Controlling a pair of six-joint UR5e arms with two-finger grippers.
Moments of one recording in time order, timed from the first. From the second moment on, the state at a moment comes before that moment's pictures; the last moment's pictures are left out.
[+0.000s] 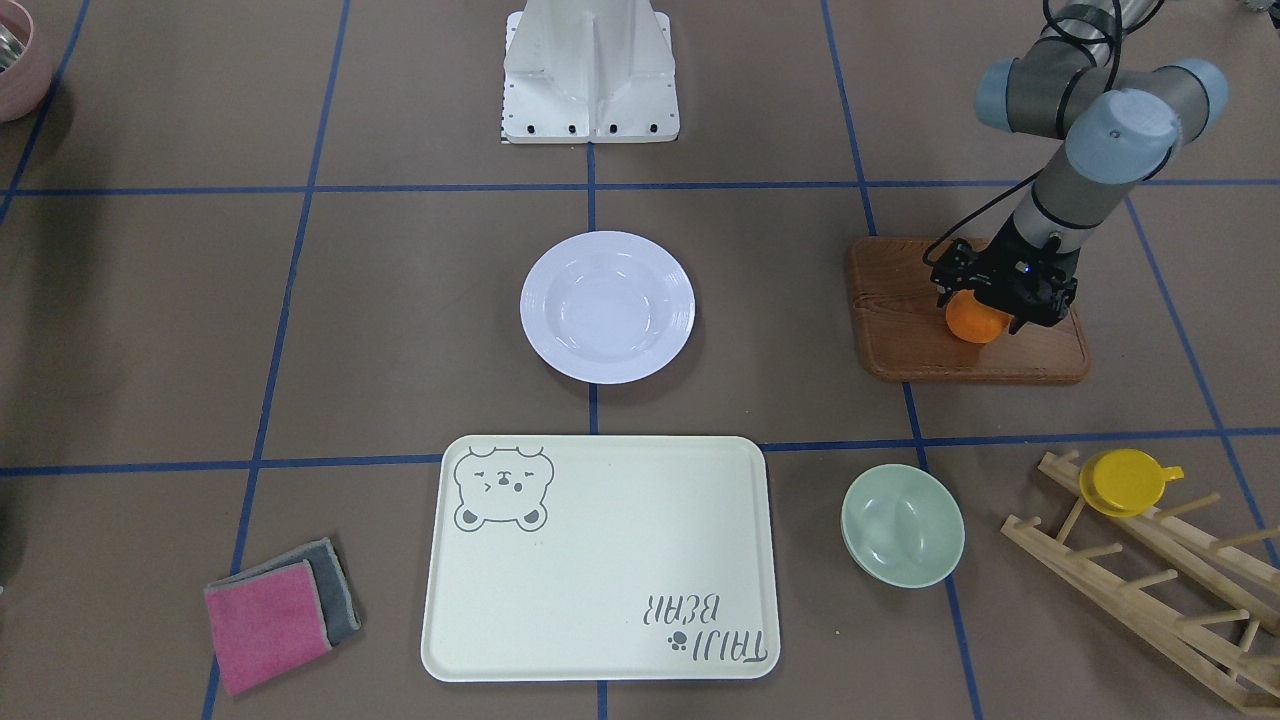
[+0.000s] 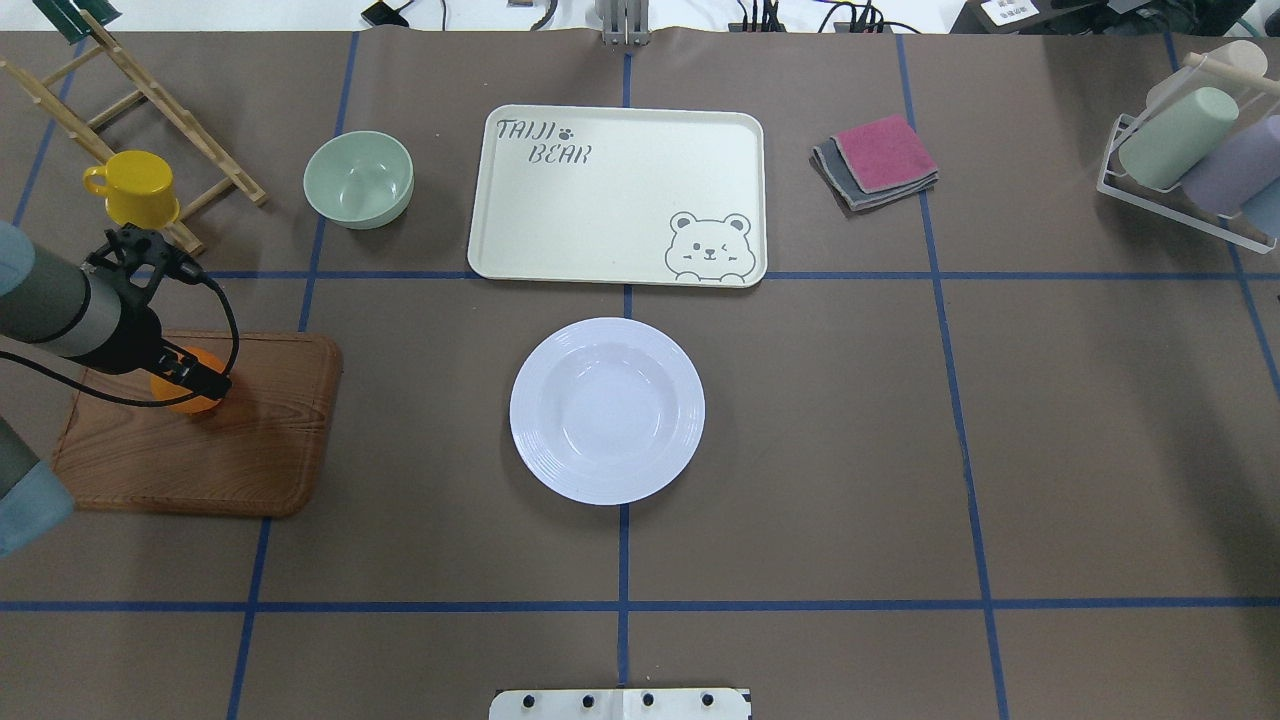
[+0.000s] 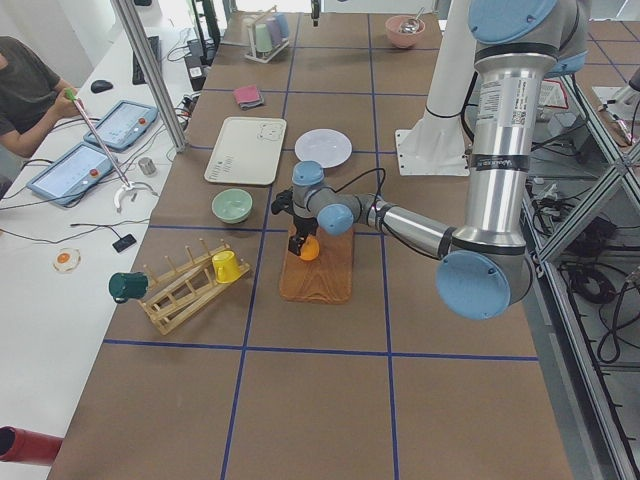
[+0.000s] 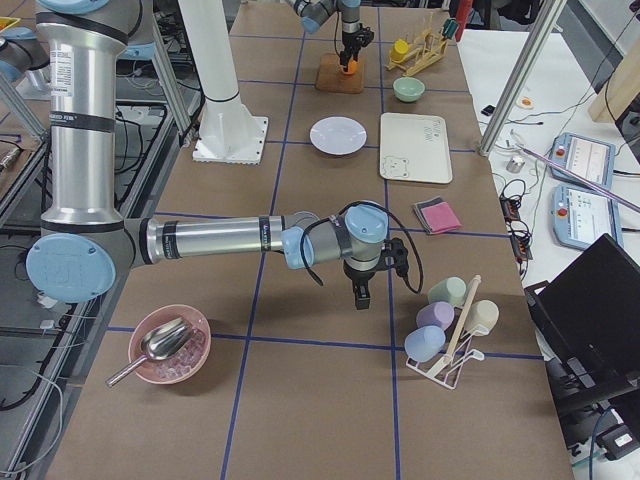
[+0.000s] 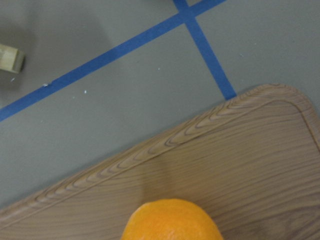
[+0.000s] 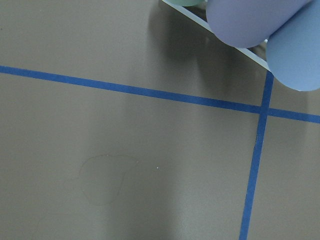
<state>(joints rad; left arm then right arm) -0.81 -1.63 -1.73 -2.01 -2.04 -0.46 1.38 -1.64 1.71 -1.40 2.38 0.15</state>
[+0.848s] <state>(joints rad) -0.82 -1.62 -1.71 -2.06 -2.12 -0.51 1.38 -1.63 1.71 -1.40 2.38 0.15</state>
